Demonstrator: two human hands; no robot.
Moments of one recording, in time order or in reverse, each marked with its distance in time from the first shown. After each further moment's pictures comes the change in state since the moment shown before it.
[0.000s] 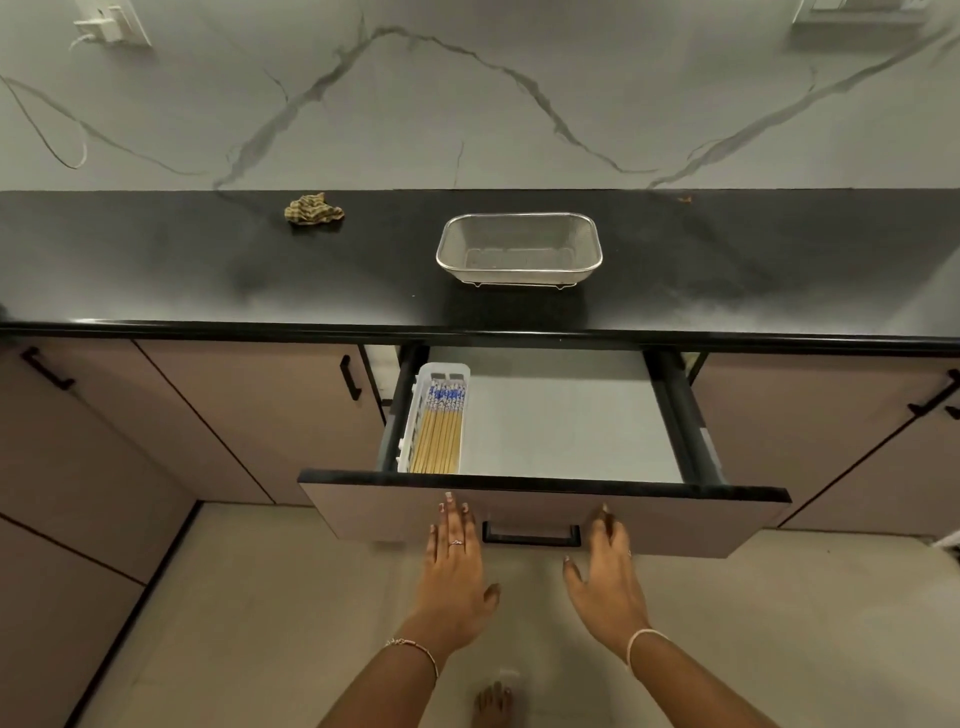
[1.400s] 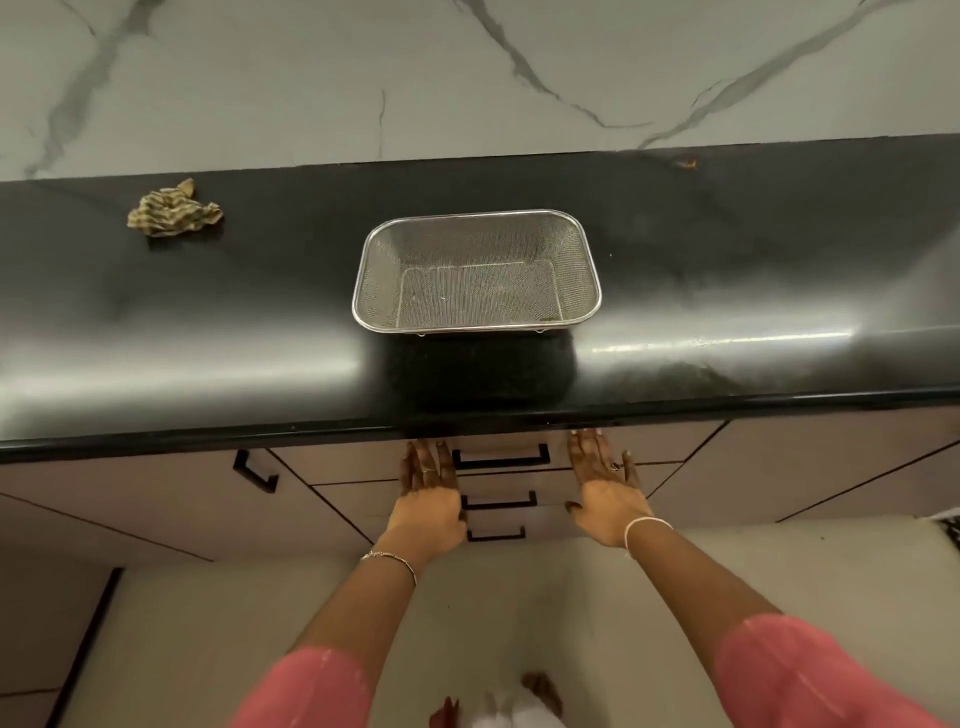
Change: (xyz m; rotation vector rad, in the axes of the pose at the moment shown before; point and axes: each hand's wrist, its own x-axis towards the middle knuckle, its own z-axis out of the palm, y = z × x) left_hand 0.290 -0.012 -0.093 0.101 -0.206 0.051; right_hand 0.295 -0.022 -0.049 -0.510 -0.302 -0.095
